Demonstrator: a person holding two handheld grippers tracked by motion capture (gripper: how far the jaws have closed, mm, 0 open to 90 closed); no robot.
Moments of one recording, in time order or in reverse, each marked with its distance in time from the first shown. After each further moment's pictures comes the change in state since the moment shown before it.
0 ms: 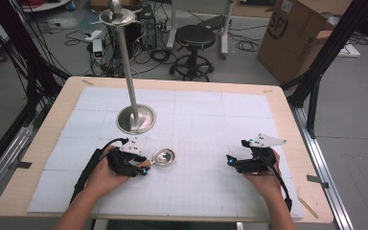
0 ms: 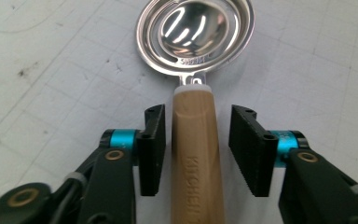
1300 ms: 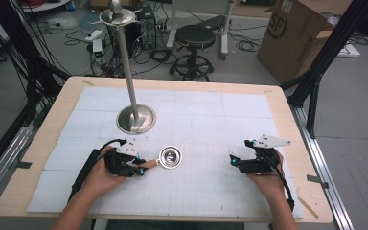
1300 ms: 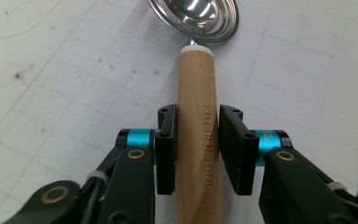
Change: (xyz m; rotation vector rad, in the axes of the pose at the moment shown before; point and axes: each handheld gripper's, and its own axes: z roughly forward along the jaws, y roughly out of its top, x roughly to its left) left arm -0.001 0.001 -0.003 -0.013 -0.036 0.040; right arm -0.004 -0.004 -0.009 -0.007 -0.022 0.010
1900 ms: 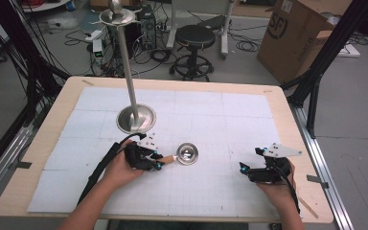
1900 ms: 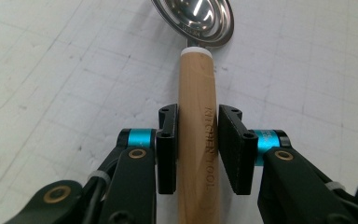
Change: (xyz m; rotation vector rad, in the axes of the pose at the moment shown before) left arm 0.002 0.039 0.035 -0.009 -0.043 0.054; right arm 0.001 -0.021 -0.027 0.038 -0.063 0.006
